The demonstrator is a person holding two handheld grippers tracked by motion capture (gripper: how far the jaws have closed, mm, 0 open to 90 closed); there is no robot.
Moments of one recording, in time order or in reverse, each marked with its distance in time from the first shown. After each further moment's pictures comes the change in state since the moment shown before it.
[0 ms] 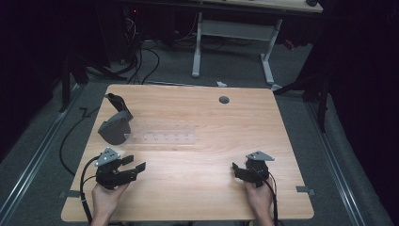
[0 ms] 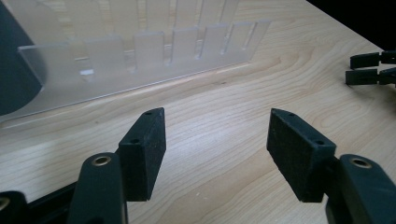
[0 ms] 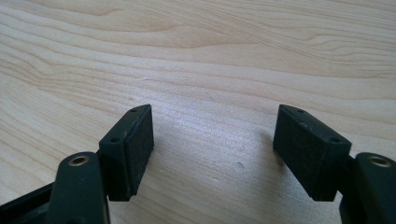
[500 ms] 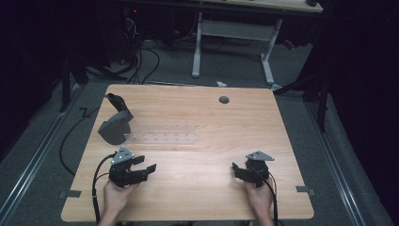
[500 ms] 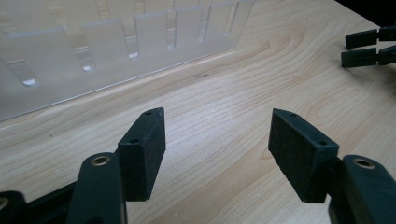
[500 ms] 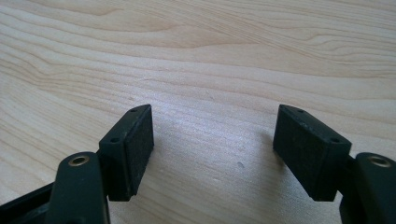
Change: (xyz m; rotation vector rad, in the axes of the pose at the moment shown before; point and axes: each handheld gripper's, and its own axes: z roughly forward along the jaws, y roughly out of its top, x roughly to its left) left arm -0.008 -0.020 0.025 0.068 -0.028 0.049; right arm 0.000 0.000 0.000 0.001 0.000 0.002
